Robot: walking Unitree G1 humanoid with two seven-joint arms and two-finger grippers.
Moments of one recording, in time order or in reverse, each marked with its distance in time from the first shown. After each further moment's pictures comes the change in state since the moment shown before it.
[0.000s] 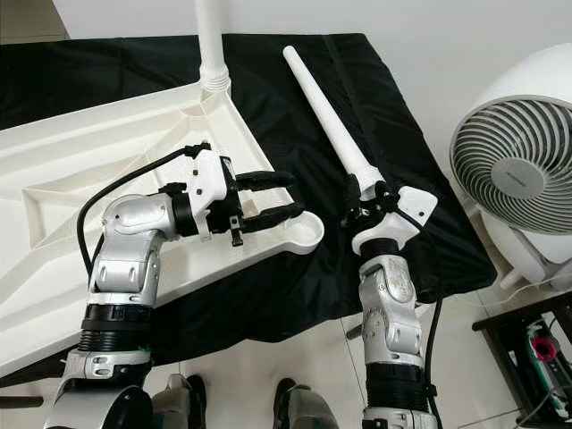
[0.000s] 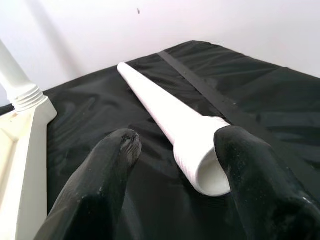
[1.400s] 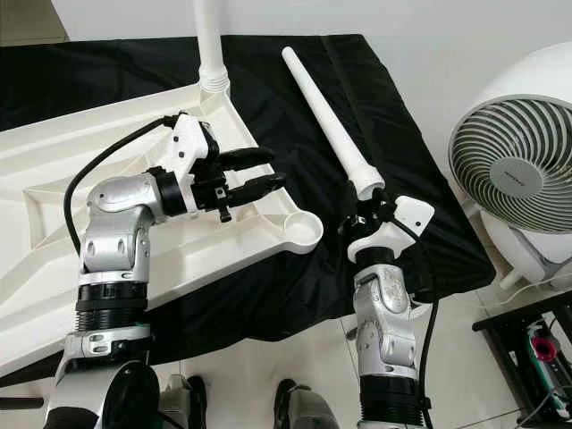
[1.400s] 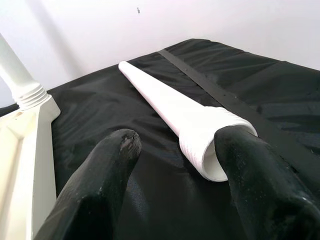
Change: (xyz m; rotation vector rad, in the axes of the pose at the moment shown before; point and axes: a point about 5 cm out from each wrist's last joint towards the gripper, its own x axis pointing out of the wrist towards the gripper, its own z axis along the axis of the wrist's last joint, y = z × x) left arm -0.007 0.022 -0.003 -0.147 0.048 0.099; right arm -0.007 0.003 -0.002 0.006 -0.002 -0.018
